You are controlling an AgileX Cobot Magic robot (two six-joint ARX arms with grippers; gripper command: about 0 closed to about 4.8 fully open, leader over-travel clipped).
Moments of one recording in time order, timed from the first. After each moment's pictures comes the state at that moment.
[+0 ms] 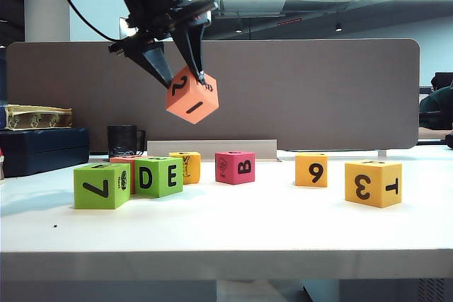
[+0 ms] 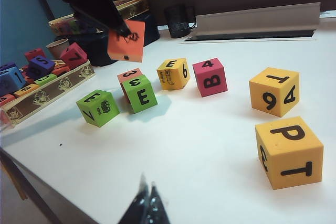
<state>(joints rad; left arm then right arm) -0.46 1.93 1.90 -1.06 0.22 -0.07 0.02 0.01 0.04 -0.06 -0.65 0.22</state>
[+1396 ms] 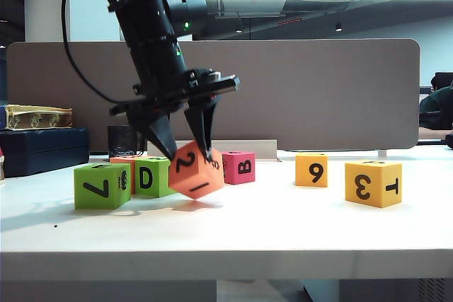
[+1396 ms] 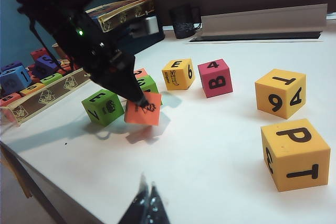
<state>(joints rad) -0.56 1.91 1.50 -0.74 0.08 -0.24 0.02 0.01 0.04 -0.06 -0.67 0.22</state>
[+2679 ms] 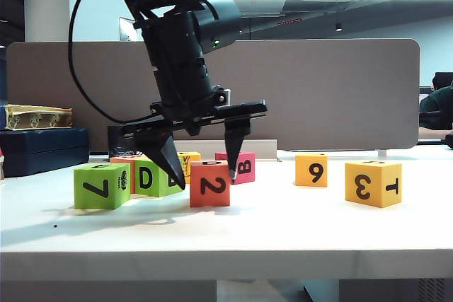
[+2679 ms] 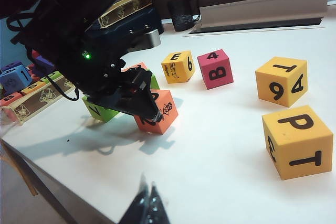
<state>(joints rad) -0.69 1.92 1.40 -0.61 -0.08 -0.55 0.02 0.01 0.04 -0.09 -0.67 0.24</state>
